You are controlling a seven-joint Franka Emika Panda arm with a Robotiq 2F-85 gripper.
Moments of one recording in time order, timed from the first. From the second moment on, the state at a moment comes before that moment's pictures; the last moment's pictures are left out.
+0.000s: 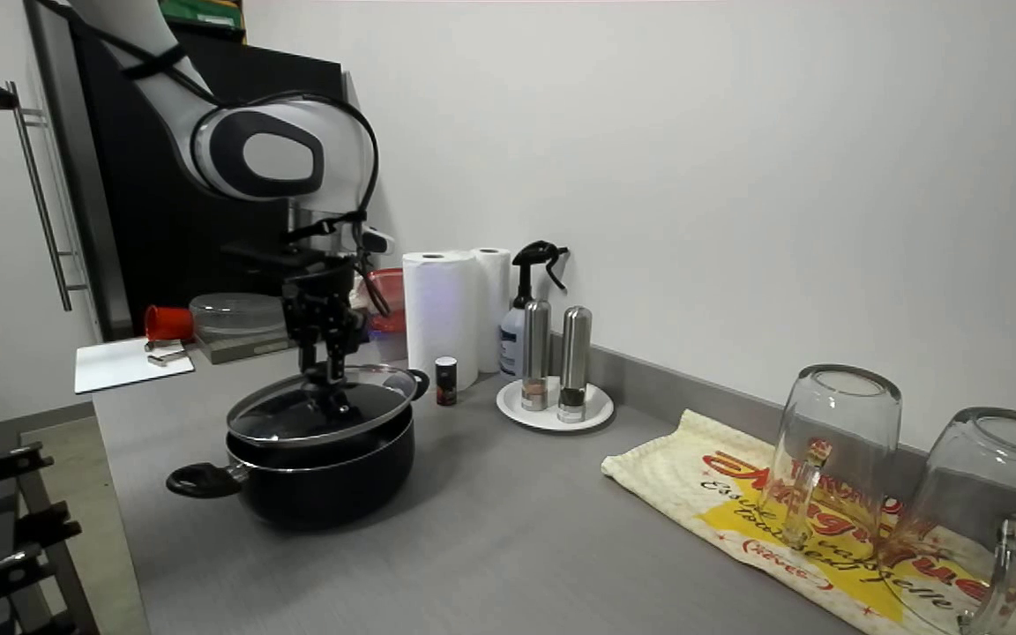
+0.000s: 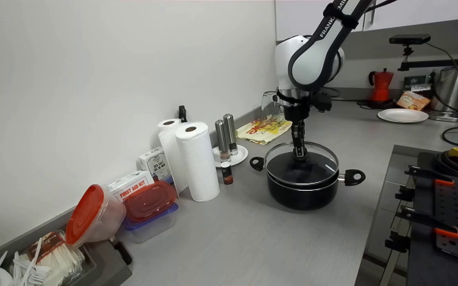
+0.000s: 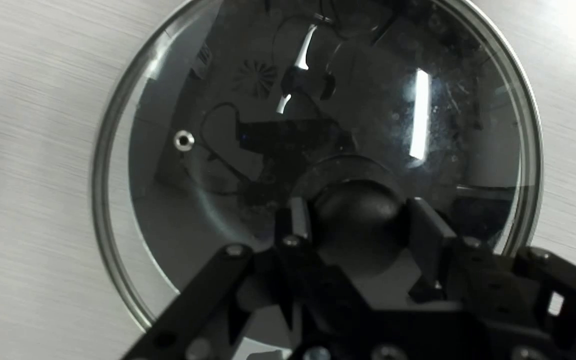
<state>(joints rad) -0.02 0.31 0.02 -2.27 -0.05 2.47 -0.30</state>
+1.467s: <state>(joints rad) -0.05 0.35 0.03 -2.26 -0.03 2.48 -0.30</state>
